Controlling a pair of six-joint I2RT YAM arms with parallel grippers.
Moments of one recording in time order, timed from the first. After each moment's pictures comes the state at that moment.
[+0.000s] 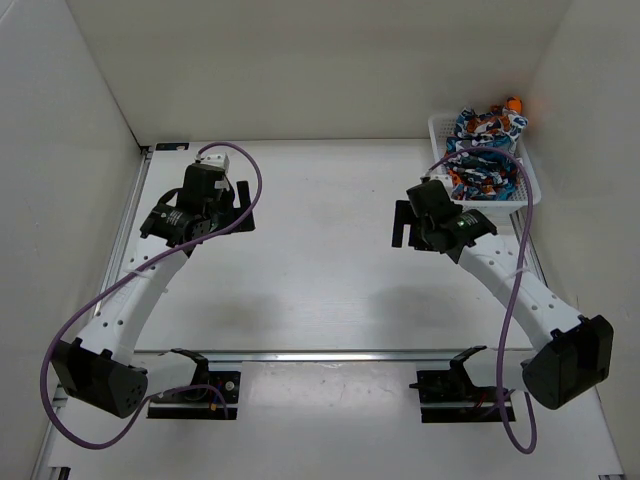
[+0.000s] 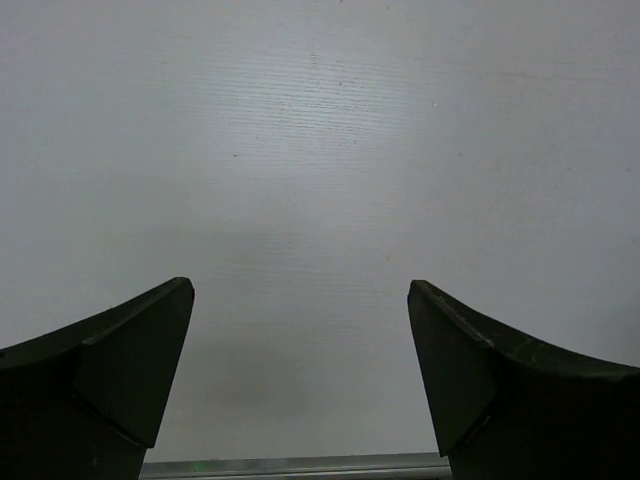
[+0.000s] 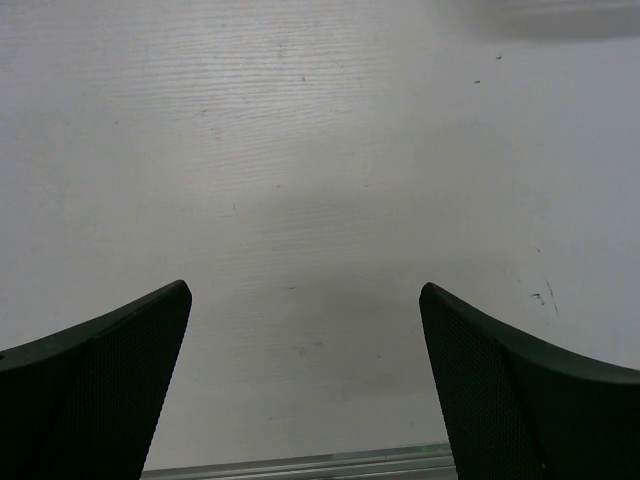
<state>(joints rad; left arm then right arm) -0.36 1.21 1.28 -0.83 -0.20 -0.33 0.51 1.25 1.14 -0.82 0.35 0.43</state>
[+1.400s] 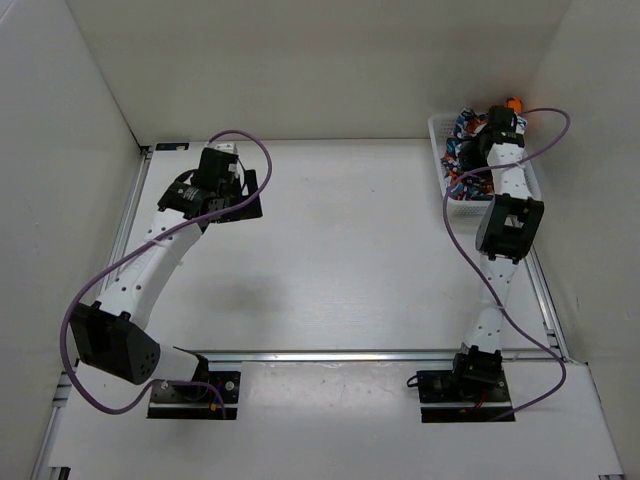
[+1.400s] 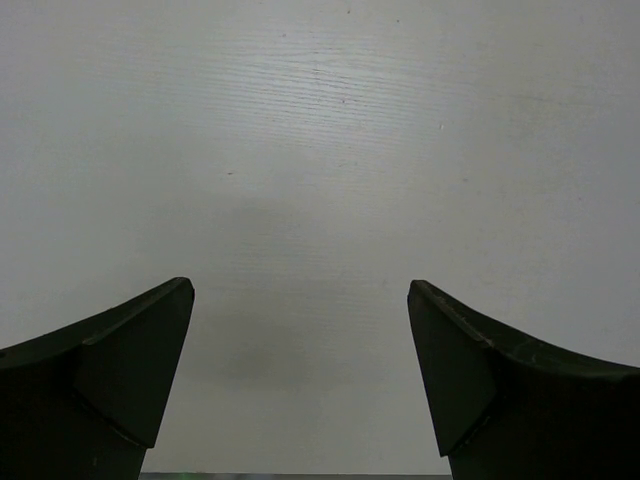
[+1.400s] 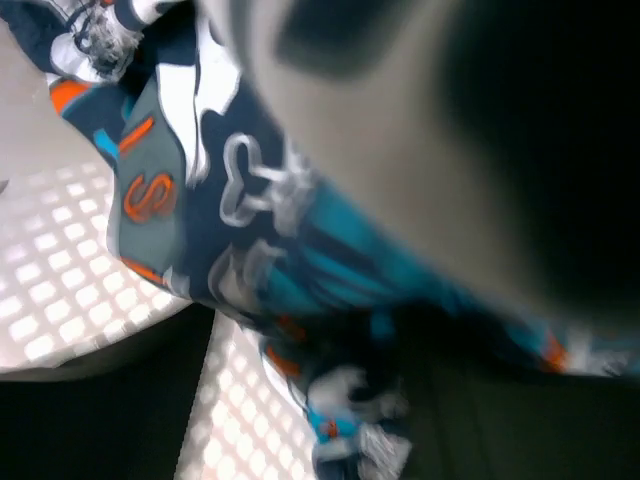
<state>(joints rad) -0.36 1.37 1.39 -0.85 -0.22 -0.37 -0.16 2.53 2.43 -0.77 0.06 0.57</state>
